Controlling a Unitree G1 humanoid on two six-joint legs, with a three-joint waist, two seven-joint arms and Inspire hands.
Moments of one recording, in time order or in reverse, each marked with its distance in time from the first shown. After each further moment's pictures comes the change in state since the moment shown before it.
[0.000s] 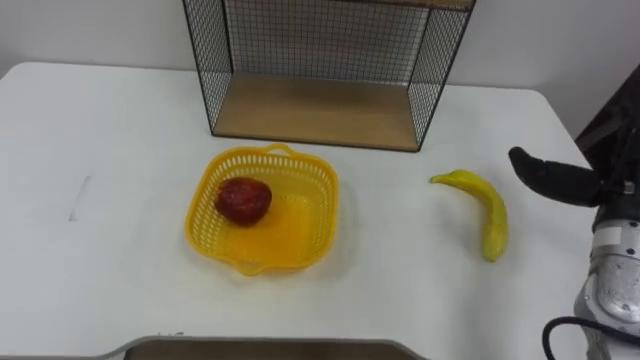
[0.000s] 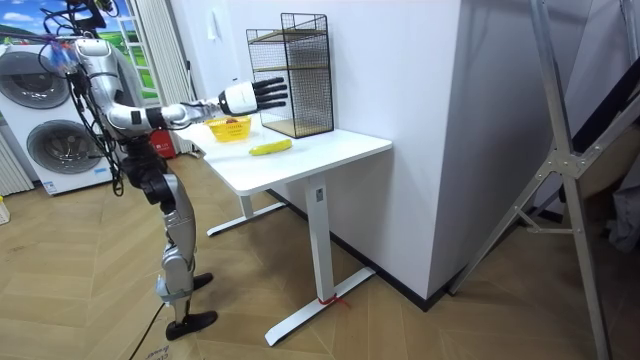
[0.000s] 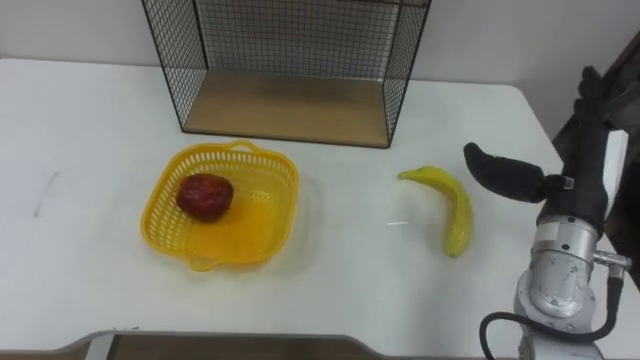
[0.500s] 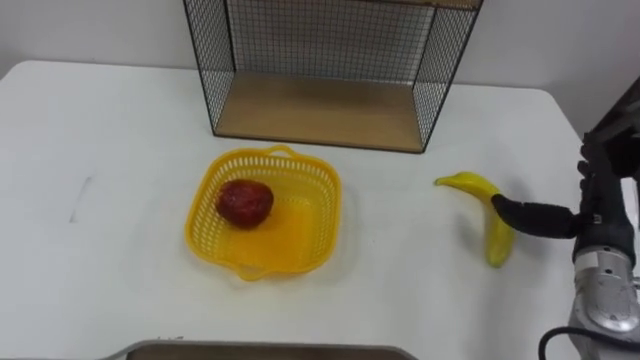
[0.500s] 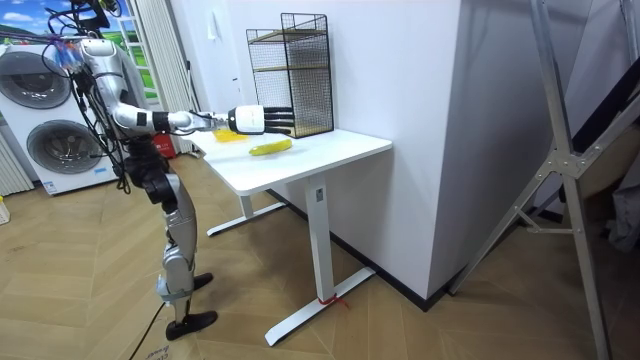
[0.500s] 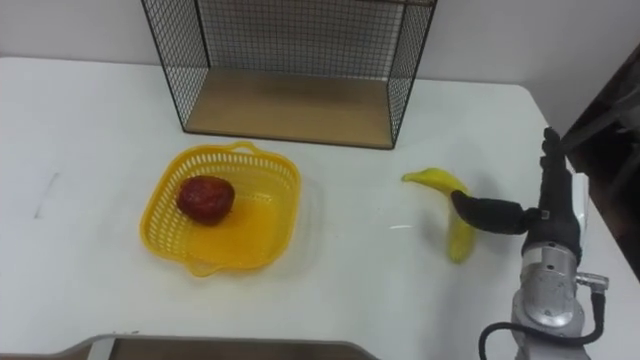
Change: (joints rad) left arm 0.003 0.003 0.019 -0.045 0.000 0.027 -0.034; right arm -0.044 -0.007 0.007 0.230 0.002 0.042 0.111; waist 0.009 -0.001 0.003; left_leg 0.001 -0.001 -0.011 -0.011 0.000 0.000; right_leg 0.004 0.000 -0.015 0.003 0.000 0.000
